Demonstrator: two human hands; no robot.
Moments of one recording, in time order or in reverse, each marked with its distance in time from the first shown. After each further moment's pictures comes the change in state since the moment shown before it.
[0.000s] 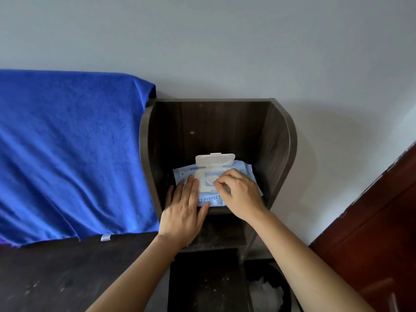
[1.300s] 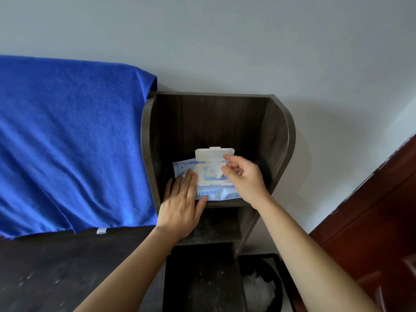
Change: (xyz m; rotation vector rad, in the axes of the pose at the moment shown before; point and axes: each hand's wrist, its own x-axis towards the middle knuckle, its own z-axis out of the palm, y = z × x) left_hand -0.001 -0.001 0.001 -0.033 -0.028 -0.001; right_hand 0.009 -0.001 -0.021 0.656 0.036 0.322
